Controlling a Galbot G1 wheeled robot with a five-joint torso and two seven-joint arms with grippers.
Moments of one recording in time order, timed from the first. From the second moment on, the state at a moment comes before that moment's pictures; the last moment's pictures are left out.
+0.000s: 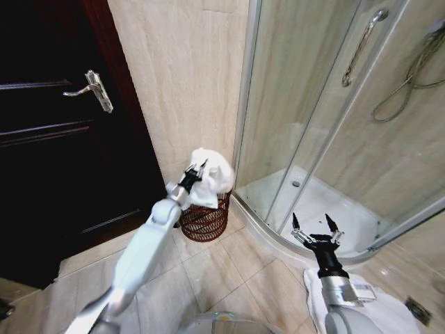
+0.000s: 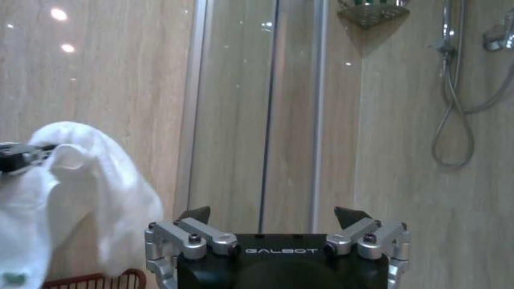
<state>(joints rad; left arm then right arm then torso) 0.63 -1.23 -0.16 -1.46 -0.37 -0.10 0.16 -1.78 1.61 0.78 2.32 0.10 0.13 -0.16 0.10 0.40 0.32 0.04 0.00</state>
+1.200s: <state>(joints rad) 0.55 -1.21 -0.05 -1.32 -0.13 0.59 0.40 -1.80 1.61 0.81 2.33 0.18 0.15 -0.14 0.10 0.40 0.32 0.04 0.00</state>
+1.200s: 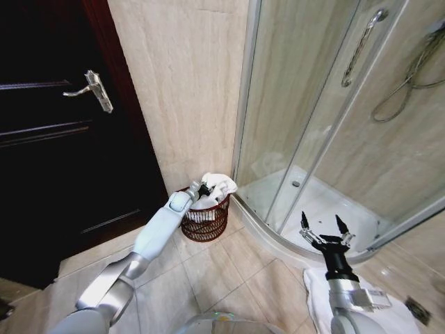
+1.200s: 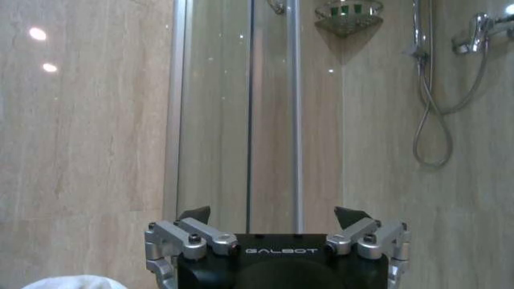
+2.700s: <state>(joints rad) 0.87 -1.09 -0.29 -1.74 -0.38 0.26 0.06 -1.81 1.61 0.79 2.38 0.21 0.11 -0.11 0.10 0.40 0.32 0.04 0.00</state>
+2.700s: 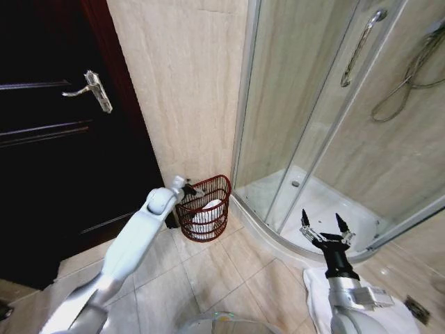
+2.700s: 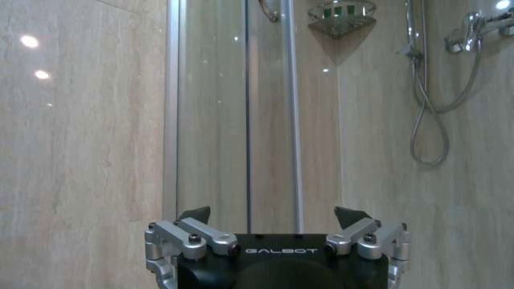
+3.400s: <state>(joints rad) 1.40 -1.26 -0.67 -1.99 -0.26 -0.09 -0.19 -1.91 1.61 0.78 2.39 0.18 0.17 -0.12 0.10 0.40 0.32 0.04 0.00</state>
